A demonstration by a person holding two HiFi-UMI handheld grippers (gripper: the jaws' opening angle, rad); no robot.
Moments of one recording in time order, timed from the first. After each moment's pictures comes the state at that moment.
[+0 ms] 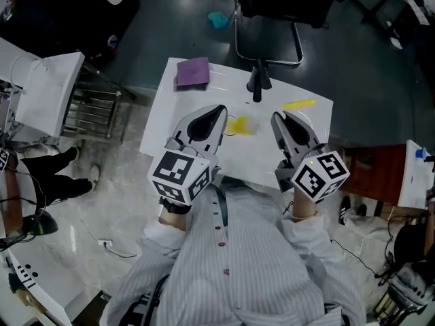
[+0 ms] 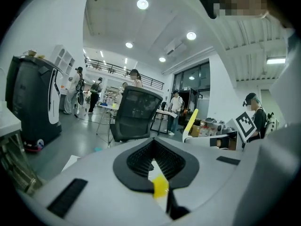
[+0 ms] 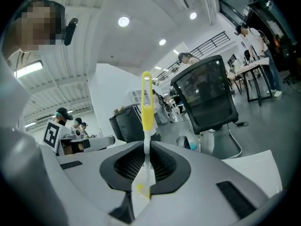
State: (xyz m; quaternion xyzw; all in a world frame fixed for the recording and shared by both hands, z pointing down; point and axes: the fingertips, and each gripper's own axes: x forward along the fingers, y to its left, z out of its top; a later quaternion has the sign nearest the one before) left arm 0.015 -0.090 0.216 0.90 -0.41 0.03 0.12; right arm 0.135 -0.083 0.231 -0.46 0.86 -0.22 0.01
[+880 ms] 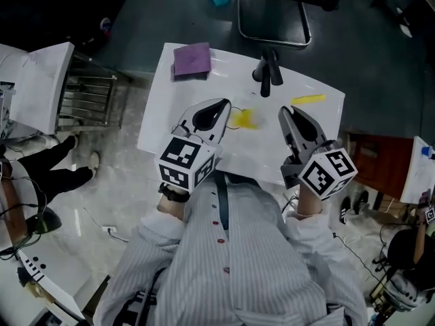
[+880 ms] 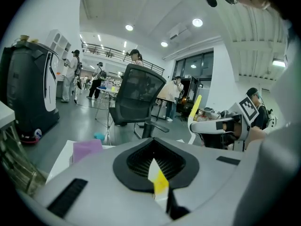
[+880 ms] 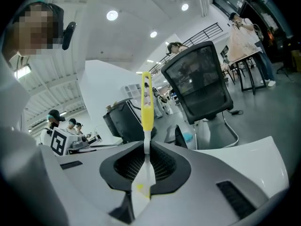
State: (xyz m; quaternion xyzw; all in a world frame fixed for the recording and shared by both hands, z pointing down) left arm 0.017 -0.130 0.291 0.90 -0.38 0.11 0.18; right arm 0.138 -0.116 0.272 -0.47 0.84 -0.27 -0.02
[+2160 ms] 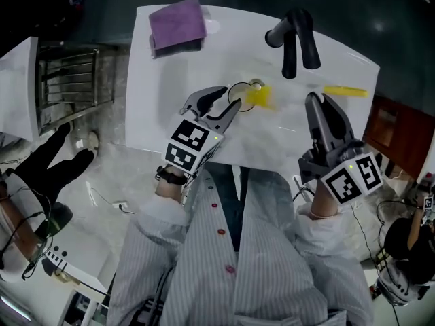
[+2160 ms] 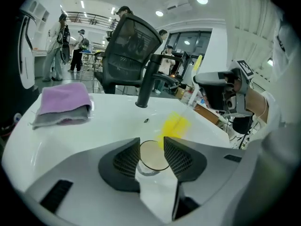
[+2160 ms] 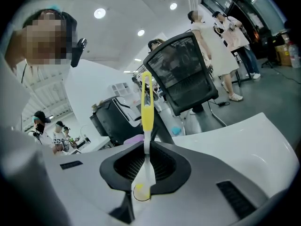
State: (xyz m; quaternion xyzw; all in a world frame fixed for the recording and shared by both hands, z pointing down) left arm 0.027 -0.123 0.485 0.91 -0.25 0.25 0.24; right arm 0.161 -0.135 0.361 -0.53 0.79 -0.31 -0.02
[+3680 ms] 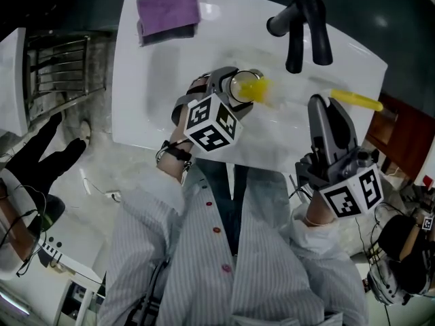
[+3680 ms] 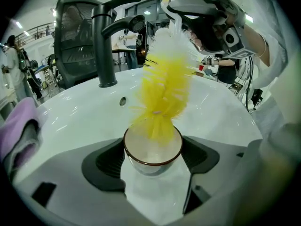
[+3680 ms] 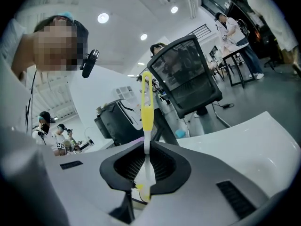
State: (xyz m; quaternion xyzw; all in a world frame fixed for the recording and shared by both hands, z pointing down) left arm 0.075 -0.102 0.569 0.91 -0.11 0.40 0.08; right arm 0.154 -0.130 0.360 -0.51 0.81 -0.29 0.00
